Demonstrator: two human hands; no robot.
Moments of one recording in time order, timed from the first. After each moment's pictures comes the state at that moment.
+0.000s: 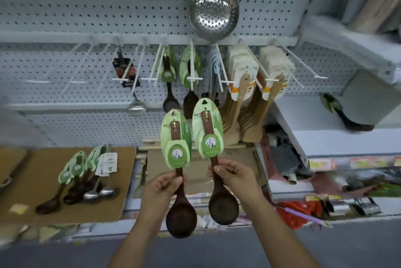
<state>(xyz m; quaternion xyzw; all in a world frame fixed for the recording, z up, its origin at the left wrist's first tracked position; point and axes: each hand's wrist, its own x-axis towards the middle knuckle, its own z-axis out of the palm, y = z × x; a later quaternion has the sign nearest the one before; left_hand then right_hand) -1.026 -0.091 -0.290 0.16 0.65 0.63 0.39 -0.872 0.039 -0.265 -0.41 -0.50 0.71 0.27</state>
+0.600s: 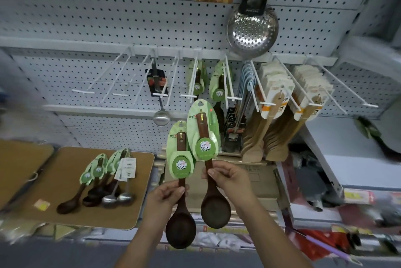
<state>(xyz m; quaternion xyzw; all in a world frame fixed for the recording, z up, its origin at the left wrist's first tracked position) -1.083 -0.107 -0.291 0.13 0.65 0.66 0.36 -0.962 0.033 -0.256 -0.34 -0.53 0.73 0.27</state>
